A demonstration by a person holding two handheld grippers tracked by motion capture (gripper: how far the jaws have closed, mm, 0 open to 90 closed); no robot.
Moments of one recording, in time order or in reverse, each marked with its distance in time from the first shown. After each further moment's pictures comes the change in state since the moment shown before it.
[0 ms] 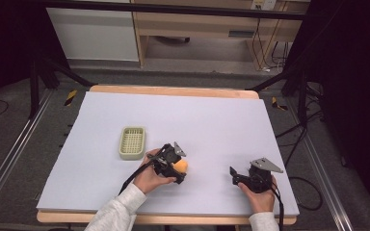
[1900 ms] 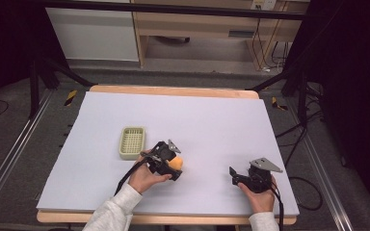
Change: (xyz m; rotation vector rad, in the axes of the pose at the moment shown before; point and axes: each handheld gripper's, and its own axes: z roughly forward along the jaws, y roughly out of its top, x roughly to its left) left arm 0.011 -0.006 -0.022 -0.008 -0.022 -0.067; right arm 0.001 0.000 0.000 0.010 0.003 -0.003
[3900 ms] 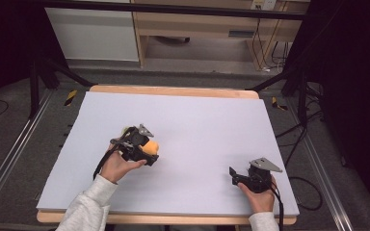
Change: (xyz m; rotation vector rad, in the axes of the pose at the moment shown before) left arm 0.056 -0.017 -0.060 -0.043 0.109 -0.090; right arm 0.000 0.000 0.001 0.005 0.000 -0.007
